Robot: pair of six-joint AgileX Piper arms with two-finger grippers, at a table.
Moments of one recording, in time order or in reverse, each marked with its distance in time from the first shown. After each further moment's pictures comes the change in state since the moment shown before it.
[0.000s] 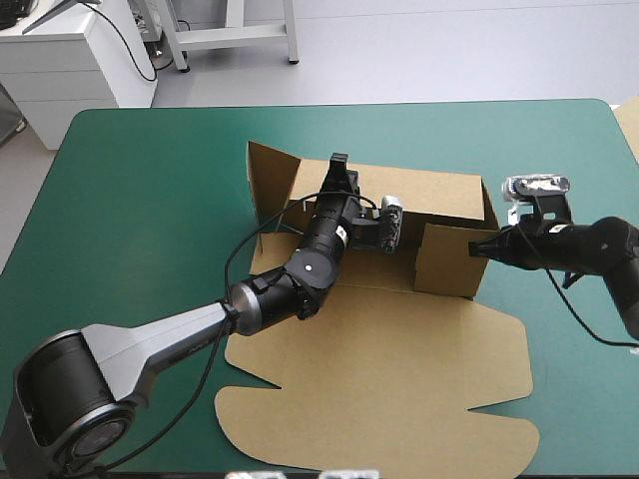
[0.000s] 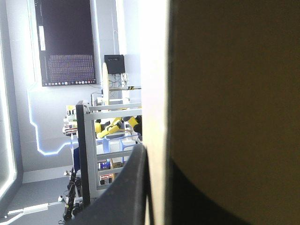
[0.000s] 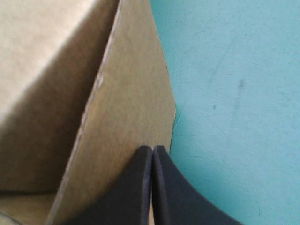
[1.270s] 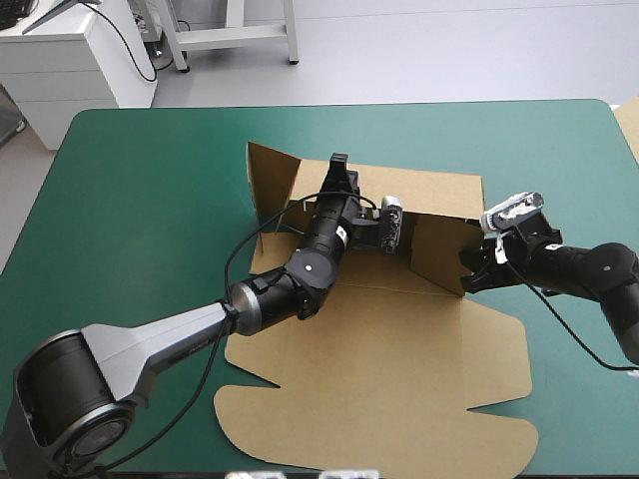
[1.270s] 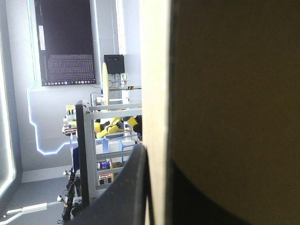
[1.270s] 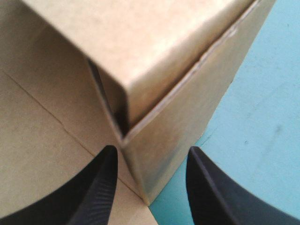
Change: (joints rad) left arm 0.000 0.000 0.000 0.000 0.000 -0.004; right arm 0.000 -0.045 0.137 0.274 -0.055 -0.584
